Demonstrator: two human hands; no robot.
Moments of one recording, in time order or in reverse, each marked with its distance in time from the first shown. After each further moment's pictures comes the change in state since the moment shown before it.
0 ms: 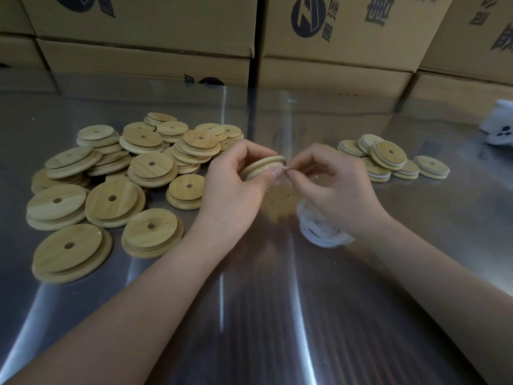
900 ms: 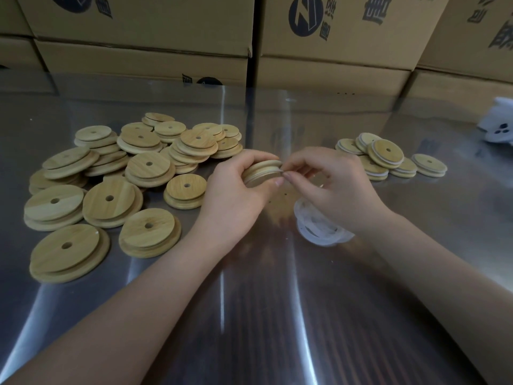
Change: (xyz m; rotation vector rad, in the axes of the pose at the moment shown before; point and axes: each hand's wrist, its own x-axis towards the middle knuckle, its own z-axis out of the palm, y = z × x) left_hand -0.003 0.001 0.000 0.150 -0.064 -0.022; right_hand 0.003 0.002 -0.007 -0.165 -0.070 -0.184
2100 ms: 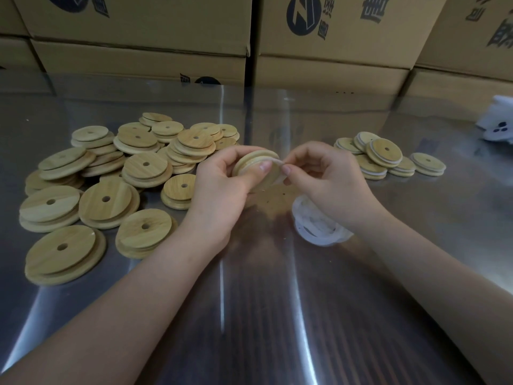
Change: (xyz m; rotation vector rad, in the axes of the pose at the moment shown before) left_hand 0.001 0.002 -0.001 -0.370 0.056 -0.176; right_hand 0.001 -0.002 0.005 0.309 0.023 0.355
